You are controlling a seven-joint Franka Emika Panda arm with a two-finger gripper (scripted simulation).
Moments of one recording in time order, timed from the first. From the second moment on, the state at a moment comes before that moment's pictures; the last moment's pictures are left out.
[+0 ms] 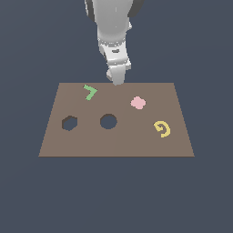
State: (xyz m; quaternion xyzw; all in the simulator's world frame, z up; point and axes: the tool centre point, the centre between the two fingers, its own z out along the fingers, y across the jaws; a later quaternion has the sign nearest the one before) arm -0.184 -0.015 0.035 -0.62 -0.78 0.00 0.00
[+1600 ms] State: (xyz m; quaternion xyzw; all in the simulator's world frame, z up) arm -0.080 -0.156 0.039 -0.20 -0.98 0.00 0.00
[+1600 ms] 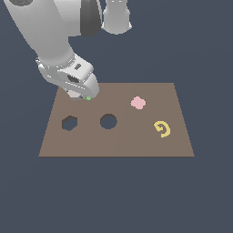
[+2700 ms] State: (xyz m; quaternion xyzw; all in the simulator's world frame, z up) arm 0.025 -0.169 0.040 0.08 -1.00 0.00 0.00
